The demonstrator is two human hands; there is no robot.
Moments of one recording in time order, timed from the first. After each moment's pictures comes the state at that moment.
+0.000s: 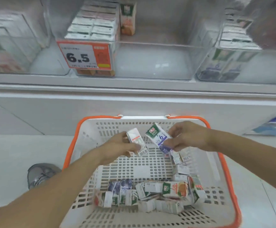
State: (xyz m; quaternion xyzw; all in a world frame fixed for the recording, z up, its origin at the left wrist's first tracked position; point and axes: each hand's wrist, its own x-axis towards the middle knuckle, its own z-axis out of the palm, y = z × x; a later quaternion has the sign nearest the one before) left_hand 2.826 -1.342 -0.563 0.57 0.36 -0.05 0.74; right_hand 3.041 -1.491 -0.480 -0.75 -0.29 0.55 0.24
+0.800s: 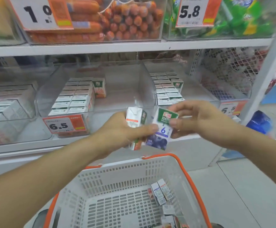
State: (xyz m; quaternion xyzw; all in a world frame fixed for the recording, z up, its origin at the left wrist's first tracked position) left_hand 2.915 -1.389 -0.315 0.73 0.22 0.09 0.64; right_hand 3.071 -1.551 -0.294 -0.68 -0.37 0.33 0.54
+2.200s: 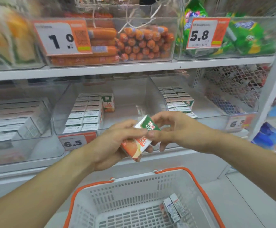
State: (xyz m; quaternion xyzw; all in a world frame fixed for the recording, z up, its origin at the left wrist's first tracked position) left_hand 2.884 -1.347 -0.290 0.63 0.15 0.05 0.76; right_hand 3.038 -1.482 -0.281 -0.67 -0.46 0.35 0.47
